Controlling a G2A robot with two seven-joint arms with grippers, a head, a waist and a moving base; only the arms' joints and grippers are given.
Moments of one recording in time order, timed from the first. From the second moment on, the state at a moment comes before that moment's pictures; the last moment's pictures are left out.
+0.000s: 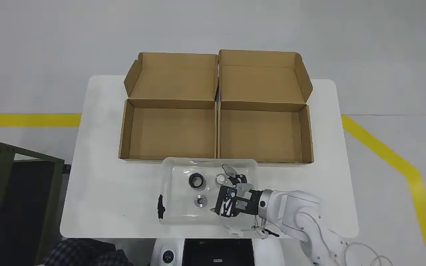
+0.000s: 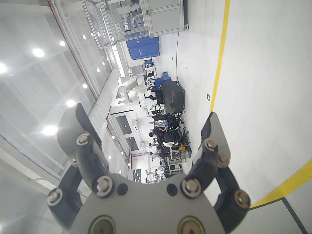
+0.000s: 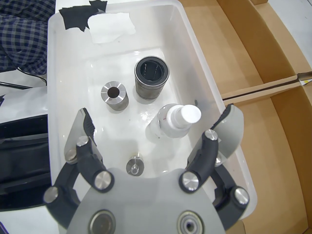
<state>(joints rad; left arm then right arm) -0.01 -0.37 -0.75 -1.25 2.03 -0.40 0.22 -1.49 -1.18 1.11 -2.03 -1.53 -0.75 0.42</state>
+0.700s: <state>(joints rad) -0.01 -0.37 -0.75 -1.25 2.03 -0.40 0.22 -1.41 -1.18 1.07 -1.96 -1.50 -0.72 0.50</state>
